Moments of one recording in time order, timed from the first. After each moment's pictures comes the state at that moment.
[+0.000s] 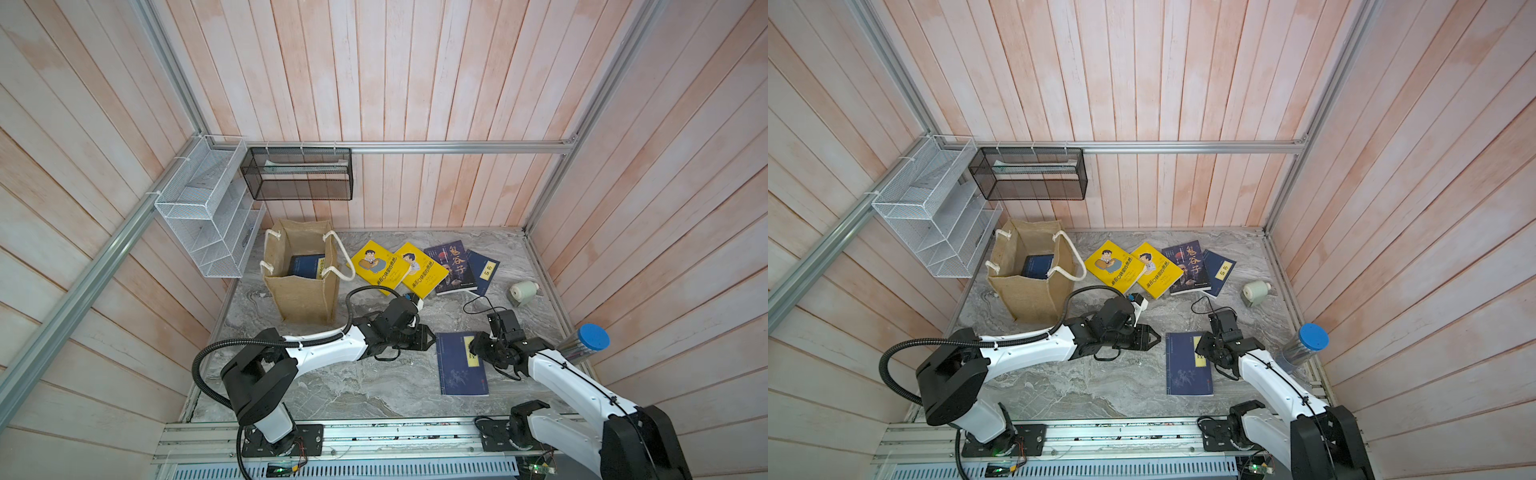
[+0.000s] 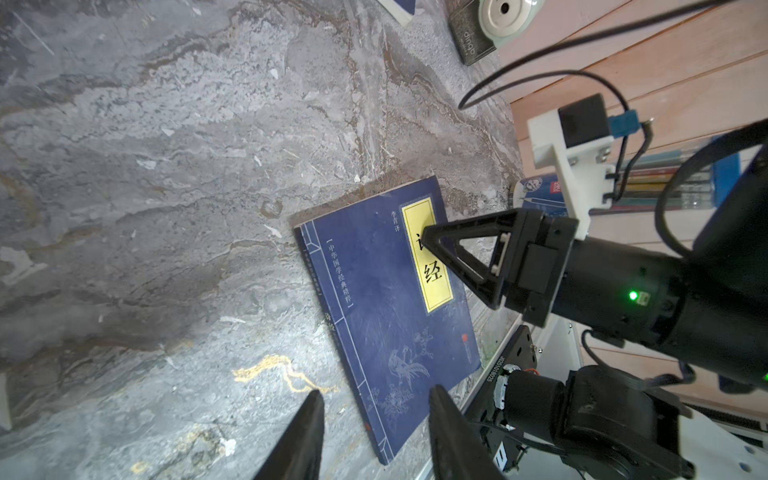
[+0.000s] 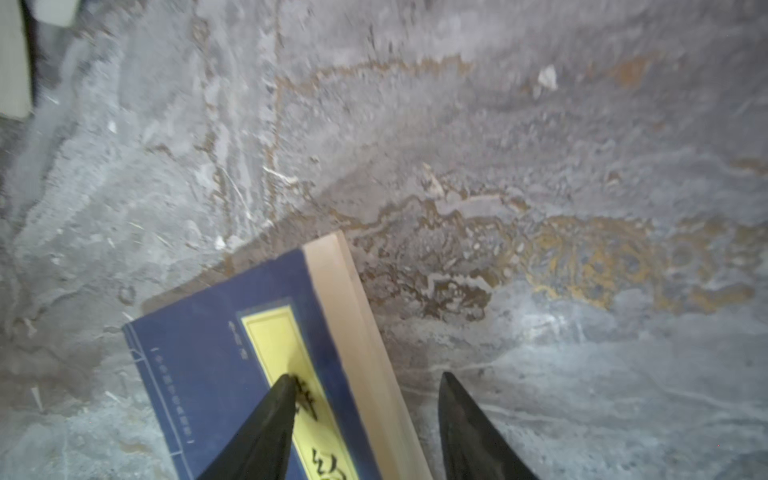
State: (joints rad) left arm -0.95 1.64 0.97 -0.06 0.26 -0.79; right arm 0.29 1.05 0.43 -0.50 -0.03 0.74
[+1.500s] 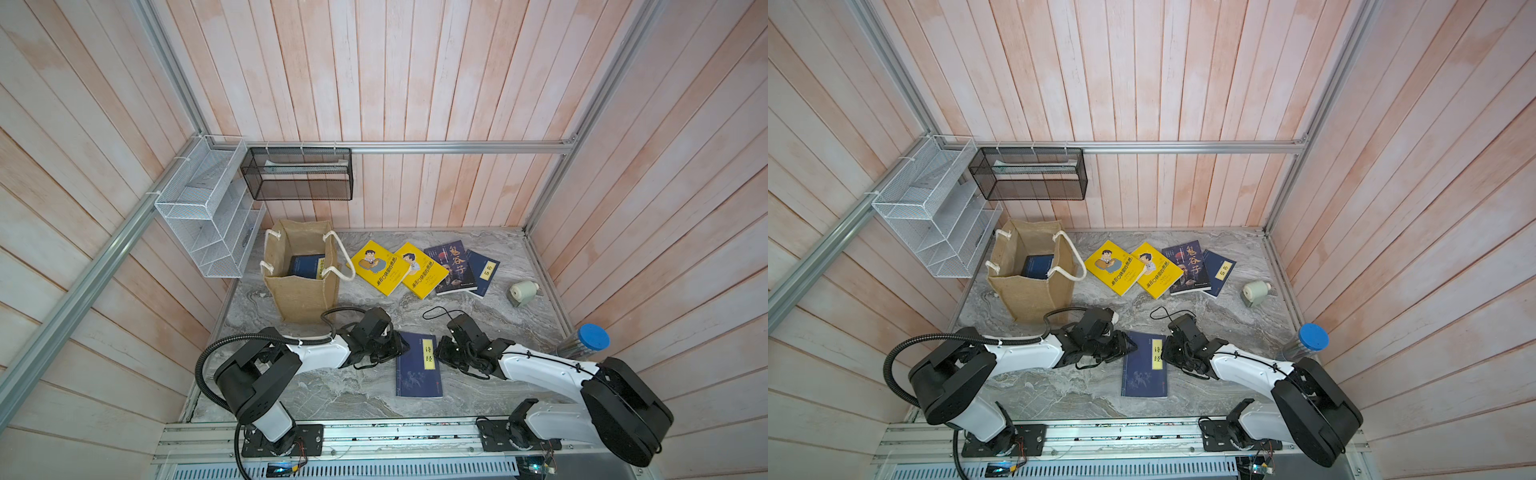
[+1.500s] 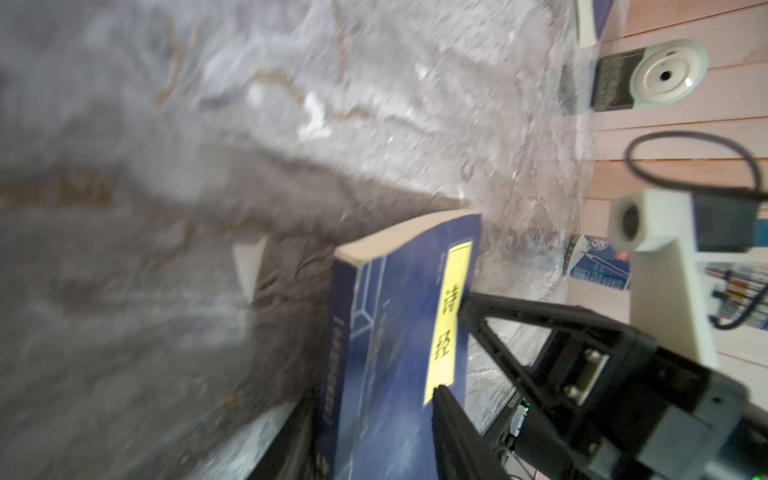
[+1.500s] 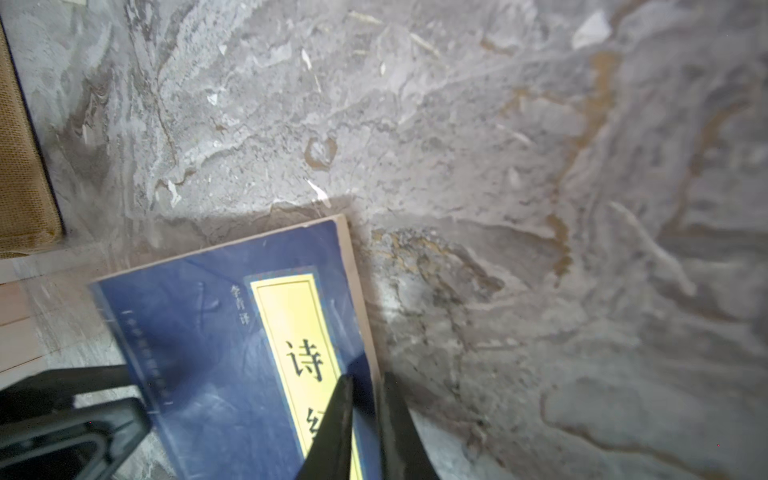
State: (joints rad) left arm -0.81 1.63 0.75 0.07 0.33 -1.01; right arm 0.68 1.30 0.47 -0.16 -0.11 1.02
